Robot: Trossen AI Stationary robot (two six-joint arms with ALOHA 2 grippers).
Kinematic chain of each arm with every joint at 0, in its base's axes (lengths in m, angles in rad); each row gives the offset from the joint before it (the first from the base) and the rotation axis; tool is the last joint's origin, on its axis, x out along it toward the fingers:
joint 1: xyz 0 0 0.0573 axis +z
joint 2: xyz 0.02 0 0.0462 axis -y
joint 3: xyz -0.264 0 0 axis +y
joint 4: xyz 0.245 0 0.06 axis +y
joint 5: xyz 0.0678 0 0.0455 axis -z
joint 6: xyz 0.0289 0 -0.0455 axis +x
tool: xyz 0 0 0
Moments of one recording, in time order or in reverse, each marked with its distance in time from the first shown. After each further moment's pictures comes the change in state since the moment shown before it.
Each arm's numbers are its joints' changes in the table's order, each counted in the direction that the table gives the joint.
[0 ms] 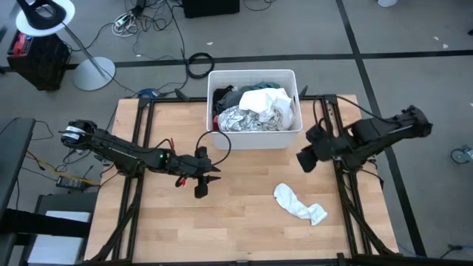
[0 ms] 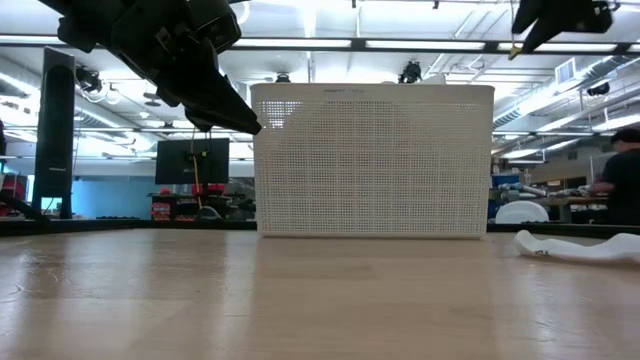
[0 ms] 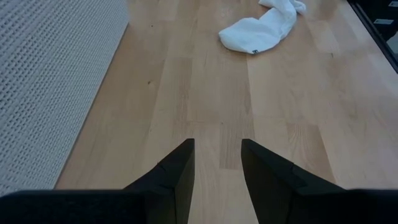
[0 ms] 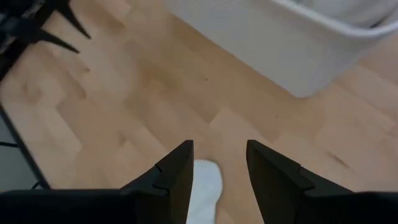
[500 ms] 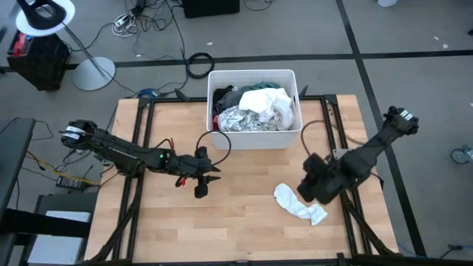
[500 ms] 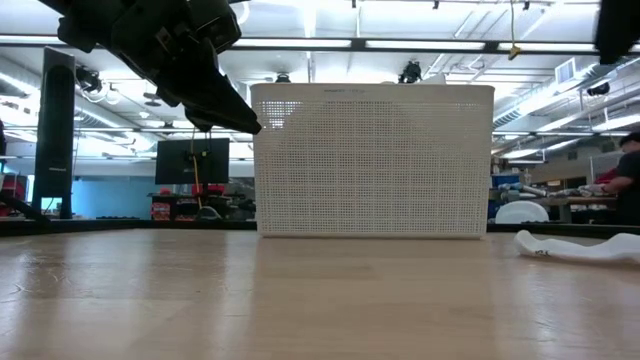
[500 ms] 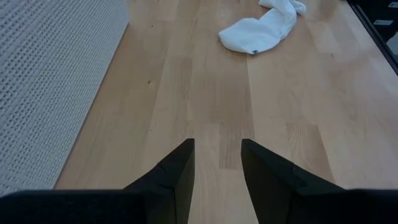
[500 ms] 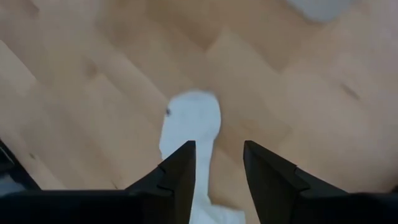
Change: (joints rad) left arm 0.000 0.000 0.000 0.000 0.000 -0.004; right arm 0.348 -0.215 0.000 0.096 0.017 0.330
